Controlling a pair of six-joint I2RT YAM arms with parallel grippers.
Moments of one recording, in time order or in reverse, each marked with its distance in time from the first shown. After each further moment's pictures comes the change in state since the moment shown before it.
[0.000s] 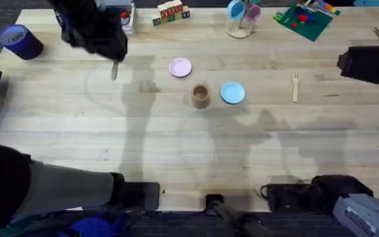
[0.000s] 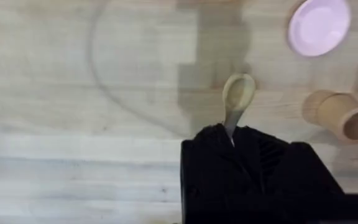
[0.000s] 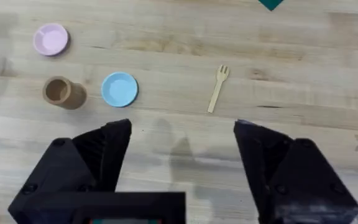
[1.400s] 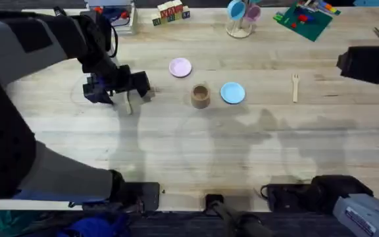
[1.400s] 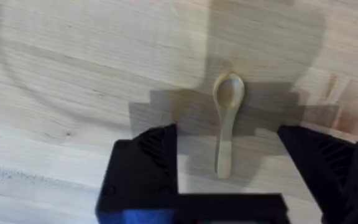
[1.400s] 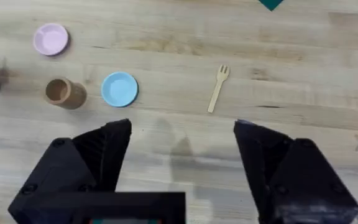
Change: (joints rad) left arm 0.100 0.091 -0.534 0.484 0.004 -0.141; right arm 0.000 0.000 0.000 0.000 0.000 0.000
